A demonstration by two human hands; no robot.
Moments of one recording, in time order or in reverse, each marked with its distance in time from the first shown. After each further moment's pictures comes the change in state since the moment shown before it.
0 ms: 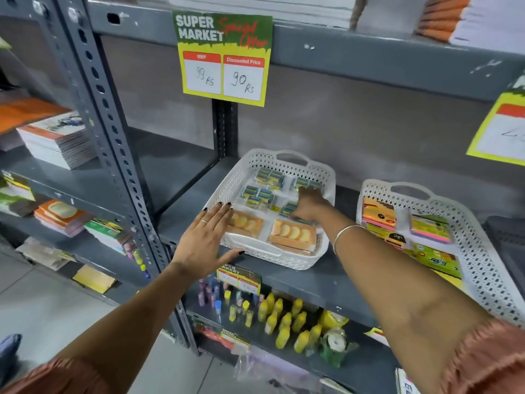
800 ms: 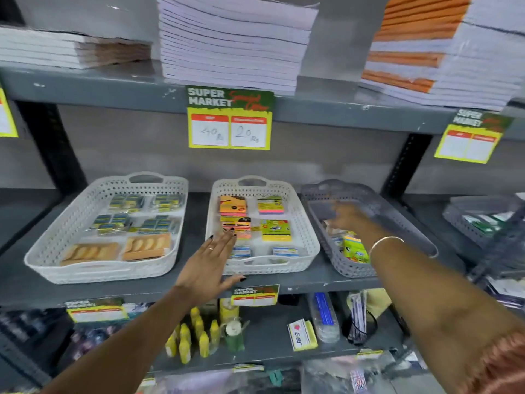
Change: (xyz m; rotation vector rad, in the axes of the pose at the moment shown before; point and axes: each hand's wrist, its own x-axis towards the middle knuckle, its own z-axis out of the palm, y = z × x) left_hand 0.028 0.250 -0.036 -0.151 0.051 0.492; right_hand -0.230 0.338 -0.060 0.058 0.143 0.531
